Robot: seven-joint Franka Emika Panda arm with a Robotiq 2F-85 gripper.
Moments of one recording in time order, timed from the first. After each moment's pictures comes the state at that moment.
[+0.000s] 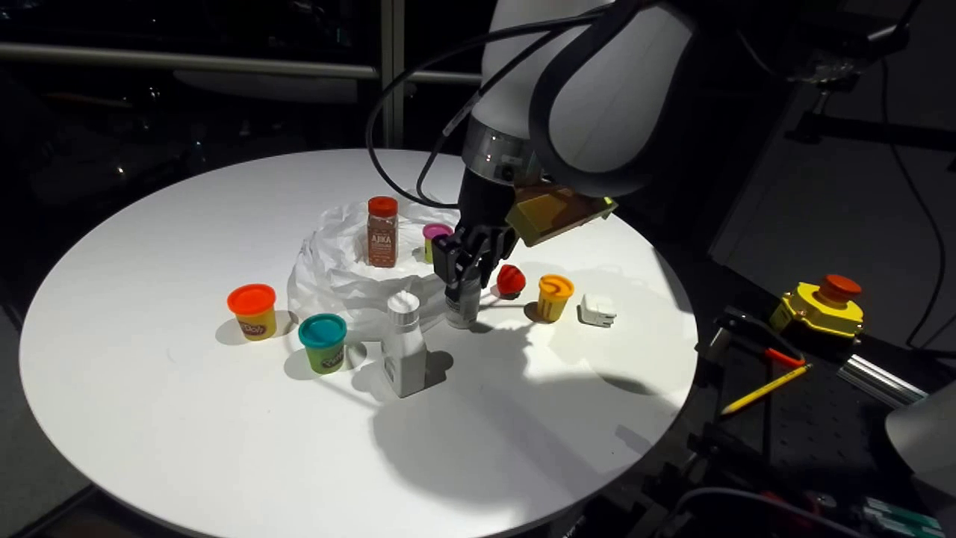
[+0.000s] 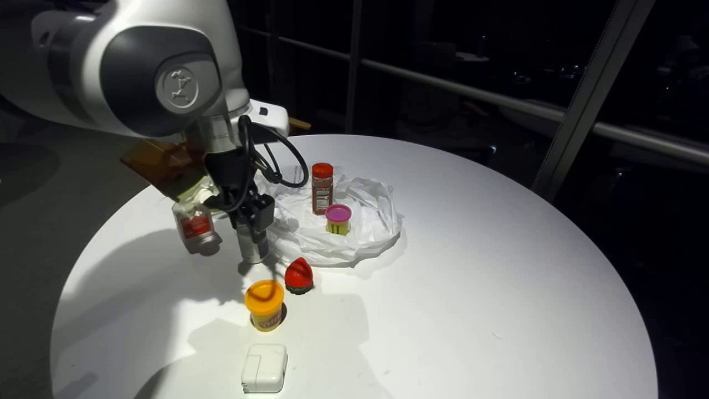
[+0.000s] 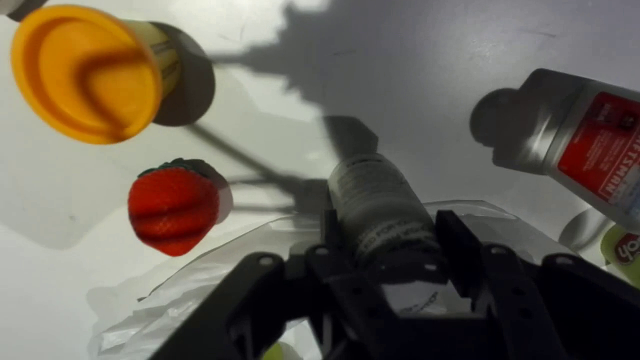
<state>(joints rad) 0.33 0.43 -0.11 -2.38 0.01 2.95 0.34</state>
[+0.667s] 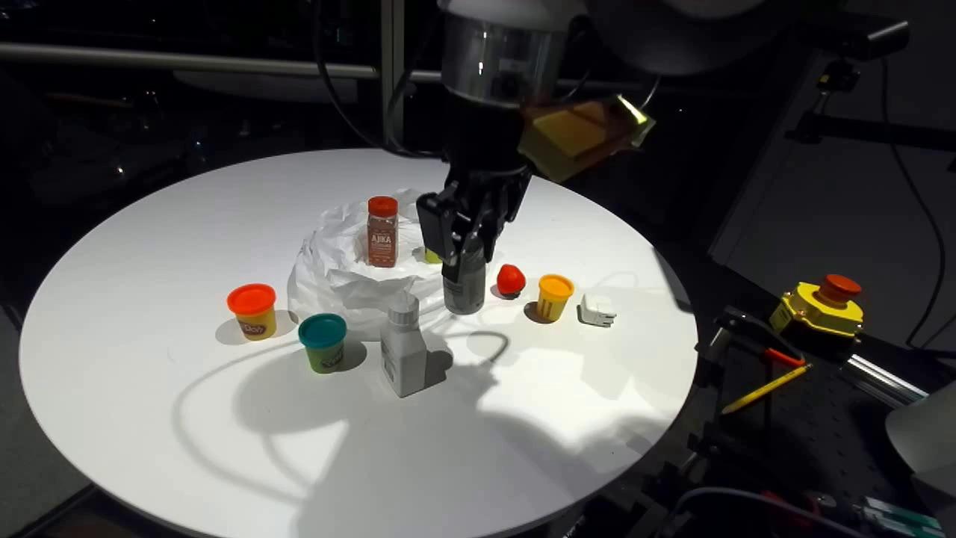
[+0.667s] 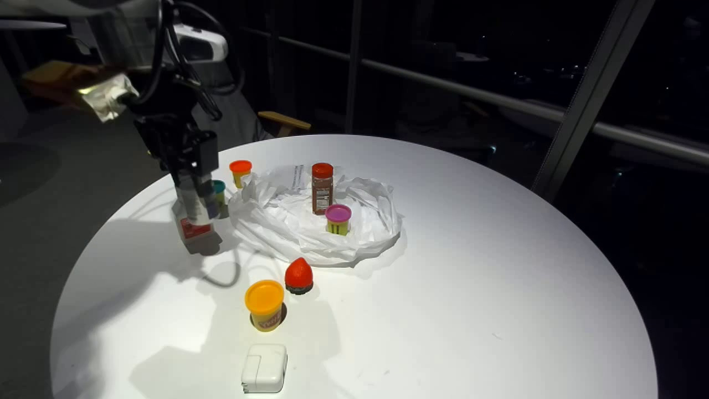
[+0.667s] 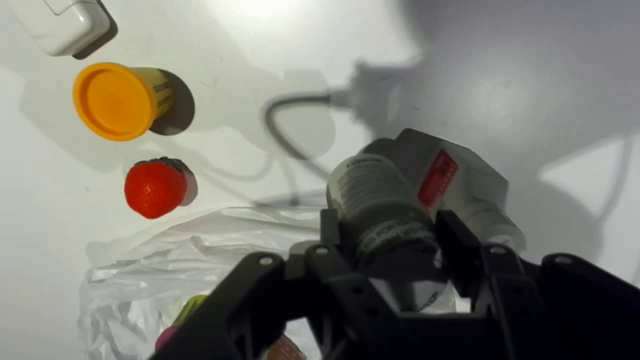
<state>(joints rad) 0.45 0.18 -0.10 -2.40 -0.14 2.64 0.49</state>
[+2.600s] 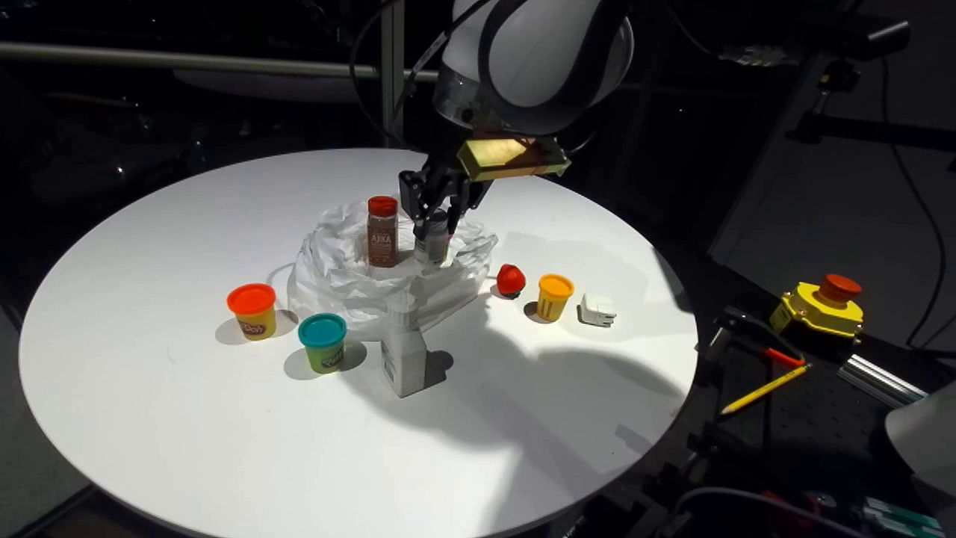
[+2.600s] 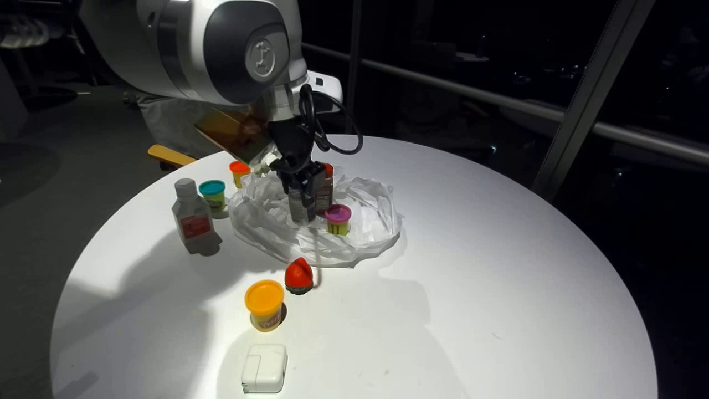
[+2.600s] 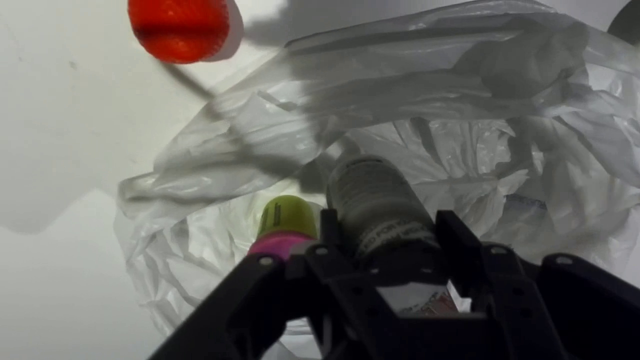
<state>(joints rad) 0.19 0.48 -0.07 -2.18 -0.03 2.90 0.40</state>
